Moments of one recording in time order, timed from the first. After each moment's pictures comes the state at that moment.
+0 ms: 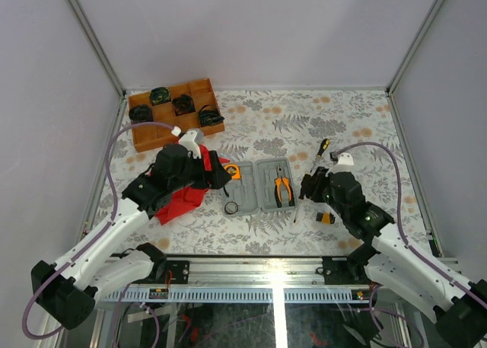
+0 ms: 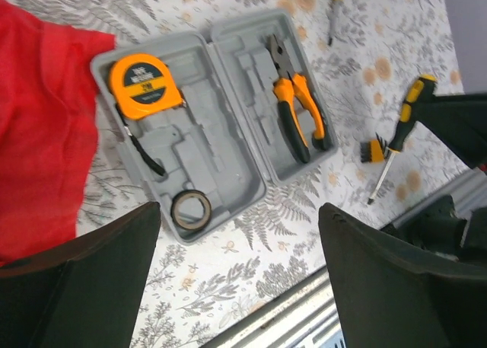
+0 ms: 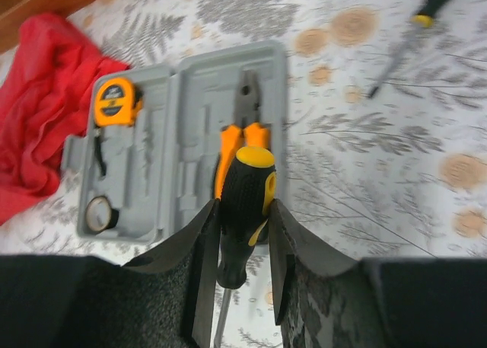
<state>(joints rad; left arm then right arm) -0.55 0.95 0.83 -0.44 0.12 -0.52 0.61 0.70 0.45 -0.23 0.25 0.58</state>
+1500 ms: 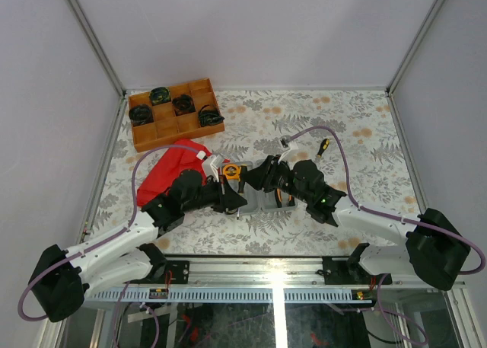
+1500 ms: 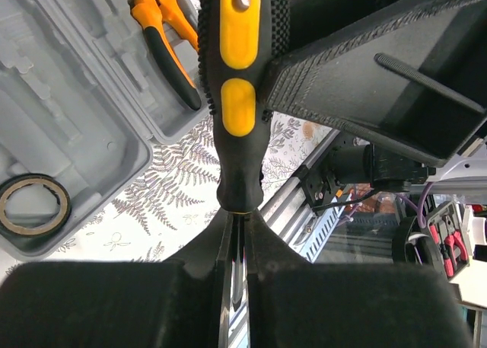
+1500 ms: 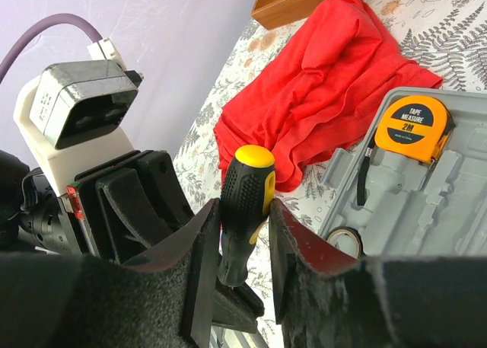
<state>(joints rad) -0.75 0.94 0.51 0.02 0.31 -0.77 0.85 1.25 0.60 0.50 -0.10 0.81</state>
